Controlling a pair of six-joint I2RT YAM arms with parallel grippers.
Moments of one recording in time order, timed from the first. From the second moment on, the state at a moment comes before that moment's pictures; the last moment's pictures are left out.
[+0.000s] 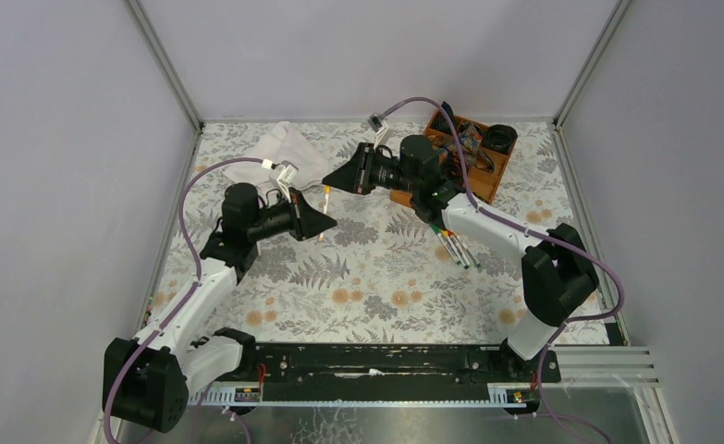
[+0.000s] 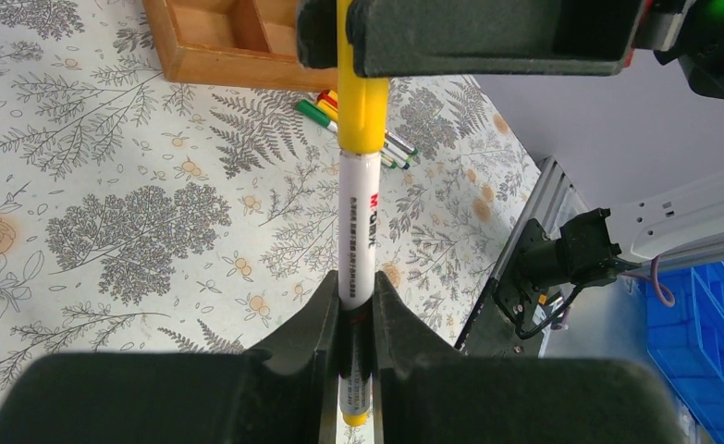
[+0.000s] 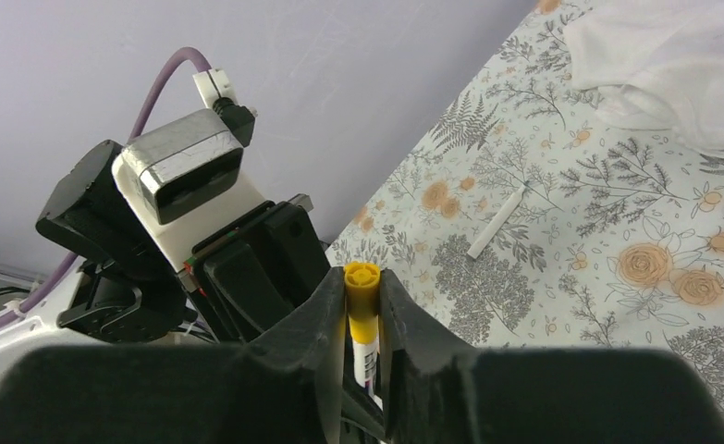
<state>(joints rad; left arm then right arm) -0.25 1.04 0.67 0.10 0.78 -0.44 0.68 1.68 1.25 0.36 -0.54 0.79</state>
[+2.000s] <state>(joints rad) -0.19 1.06 0.59 -0.02 1.08 -0.45 0.77 1.57 0.94 0.51 -0.47 0.75</state>
